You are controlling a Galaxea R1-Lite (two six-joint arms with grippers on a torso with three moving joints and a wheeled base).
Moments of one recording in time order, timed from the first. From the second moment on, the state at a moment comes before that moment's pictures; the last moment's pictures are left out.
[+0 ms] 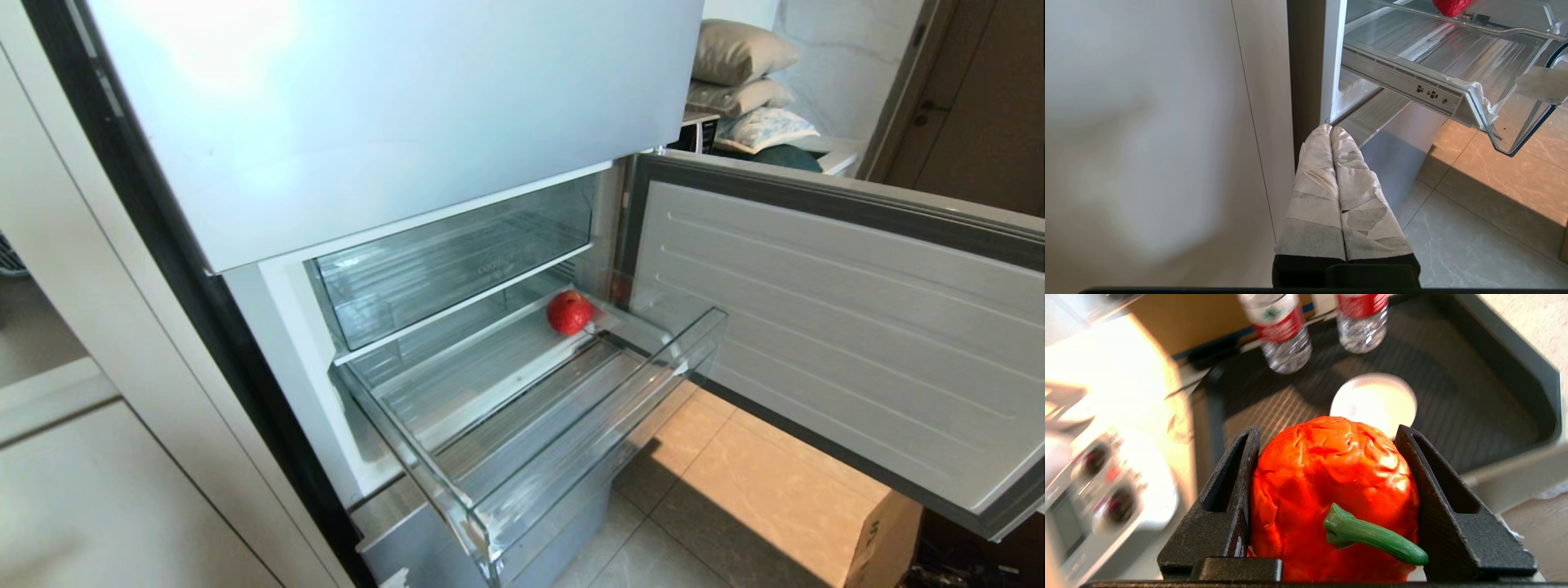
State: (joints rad) left arm -0.01 0.00 -0.02 0.05 0.01 -0.01; right arm -1.17 1.70 -0.85 -0.55 0.11 0.25
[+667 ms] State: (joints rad) left arm -0.01 0.00 -0.02 0.05 0.01 -0.01; right arm -1.26 2.22 -1.25 -0.61 0.12 0.26
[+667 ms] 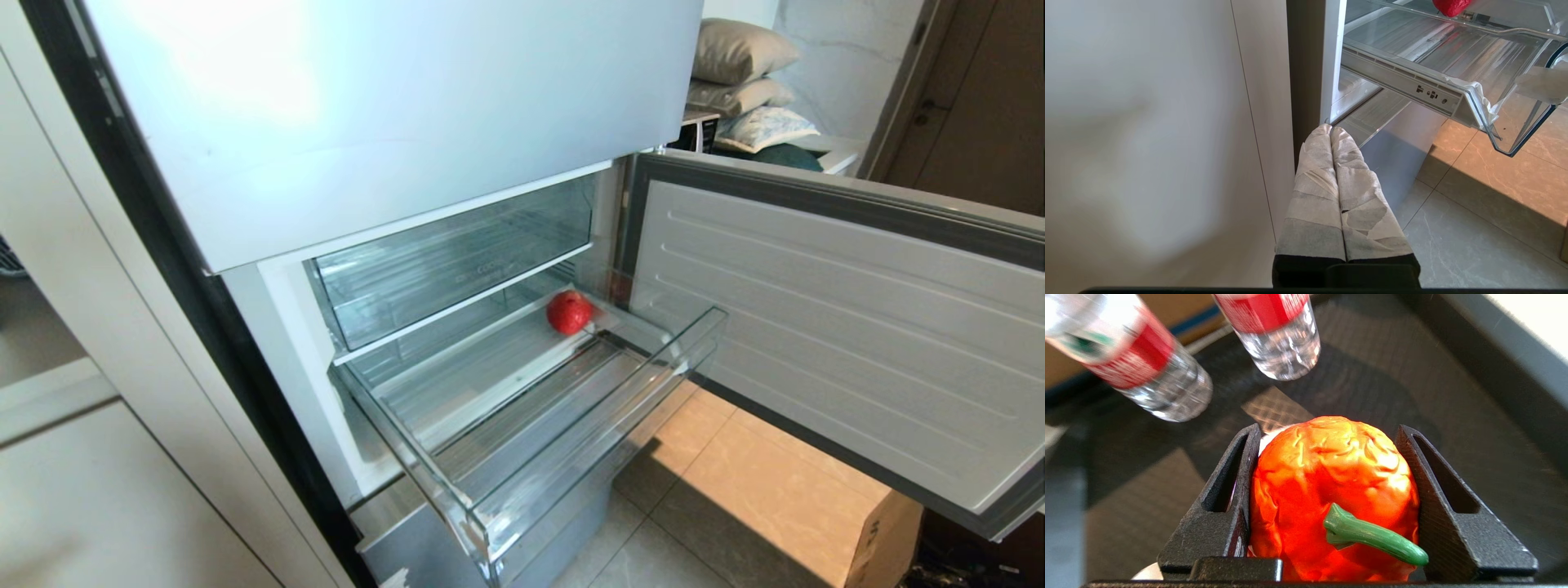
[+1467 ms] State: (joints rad) left arm -0.01 0.00 -0.02 0.05 0.01 -0.01; right arm -1.25 2.35 -1.33 -0.61 0.22 0.28
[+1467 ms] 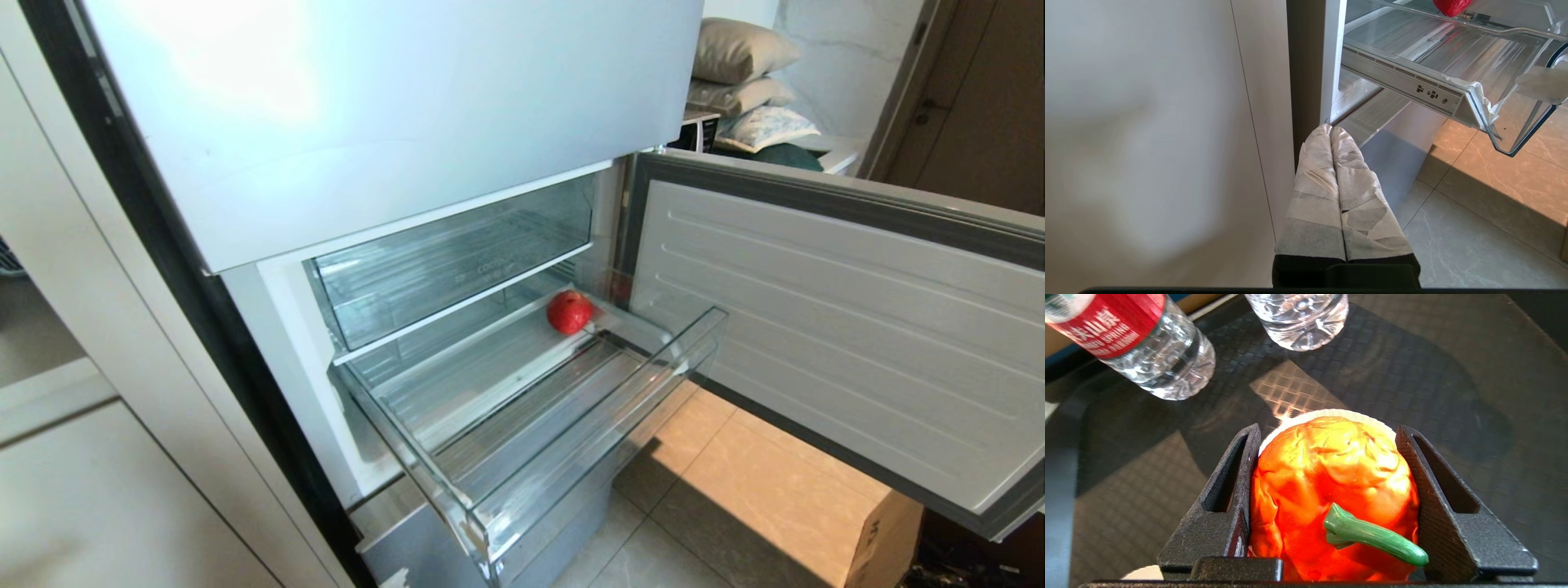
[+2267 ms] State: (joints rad) left arm -0.01 0.00 -0.02 0.05 0.01 -0.01; right arm -1.24 2.37 -1.36 -0.60 0.23 0.29
